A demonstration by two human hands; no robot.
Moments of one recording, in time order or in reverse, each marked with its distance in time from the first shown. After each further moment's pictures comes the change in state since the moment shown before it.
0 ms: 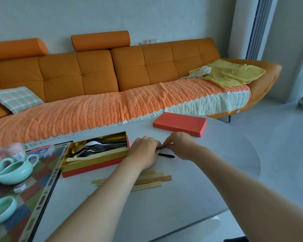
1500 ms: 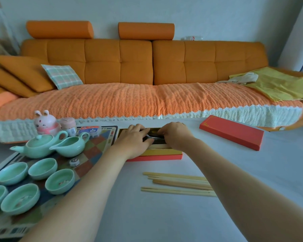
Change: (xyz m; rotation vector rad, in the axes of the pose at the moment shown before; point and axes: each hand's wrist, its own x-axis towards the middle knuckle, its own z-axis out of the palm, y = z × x) left_hand -0.082 -0.173 -0.040 -0.107 -0.045 -0.360; right_hand 0.092 -0.170 0.040 -0.132 0.001 -0.153
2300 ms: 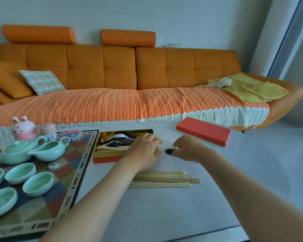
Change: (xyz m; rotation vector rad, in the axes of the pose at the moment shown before) left_hand -0.013 0.093 0.029 0.044 0.140 0.353; right_hand -0.082 0.088 -0.021 0.065 -0.196 0.281
